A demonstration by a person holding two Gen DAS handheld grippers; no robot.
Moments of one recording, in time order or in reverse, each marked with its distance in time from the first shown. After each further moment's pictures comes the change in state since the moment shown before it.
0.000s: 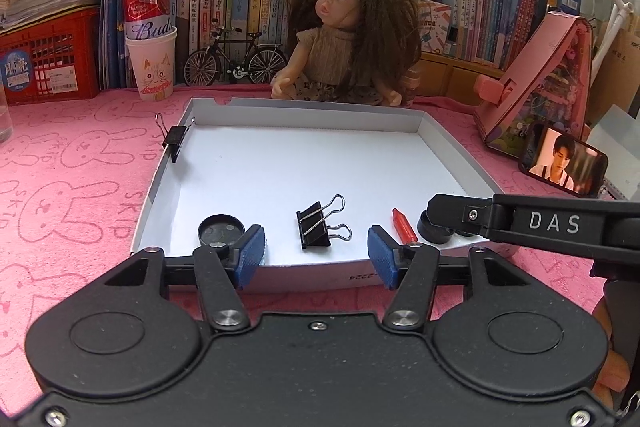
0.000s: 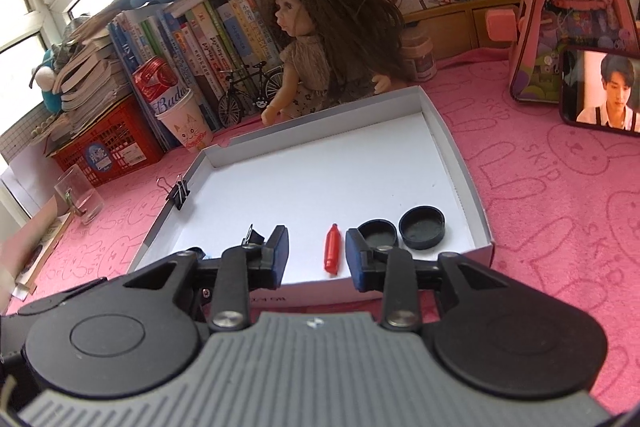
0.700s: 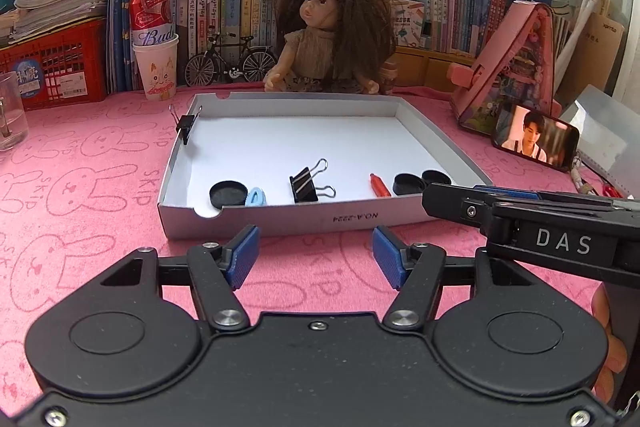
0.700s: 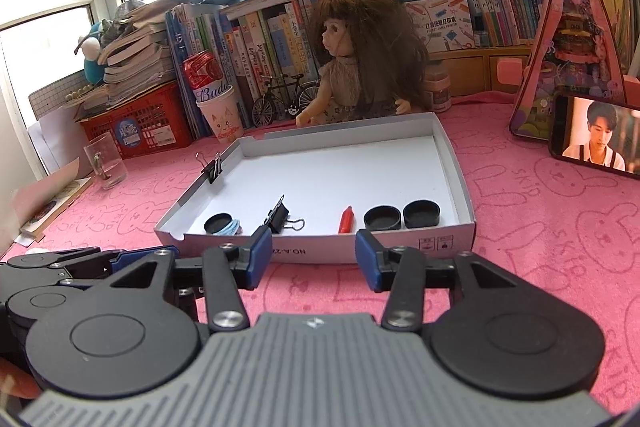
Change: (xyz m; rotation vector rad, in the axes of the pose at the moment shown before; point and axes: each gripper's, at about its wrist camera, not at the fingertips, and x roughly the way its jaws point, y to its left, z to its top) left arm -0.057 -0.005 -0.032 0.052 -0.005 -0.016; right arm -0.054 0.015 -0.036 -0.156 -0.080 0.025
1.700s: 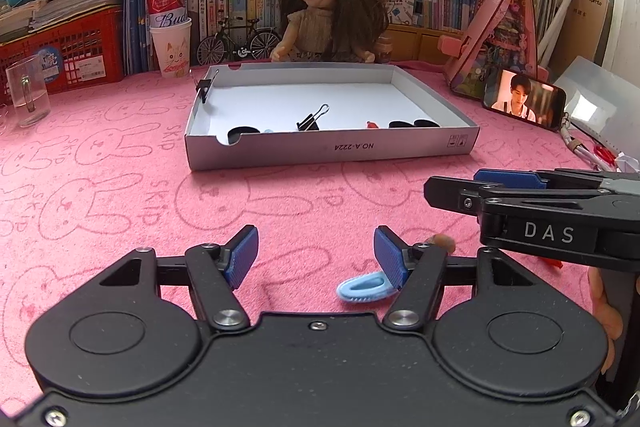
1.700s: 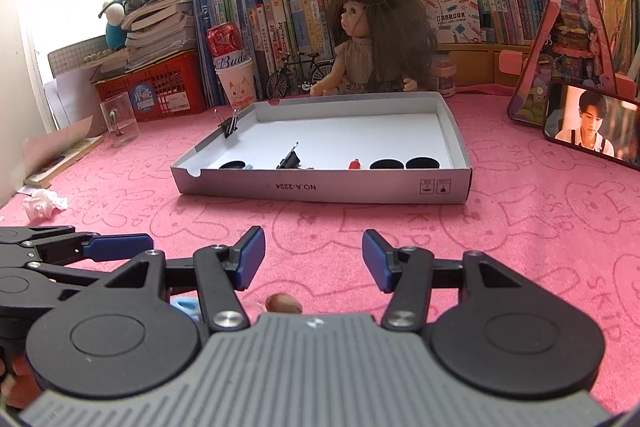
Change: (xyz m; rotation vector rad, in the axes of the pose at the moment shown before) left arm -0.043 0.000 -0.055 0.026 0.015 0.024; right arm -0.026 0.010 -0.044 -0.092 0.012 -0.009
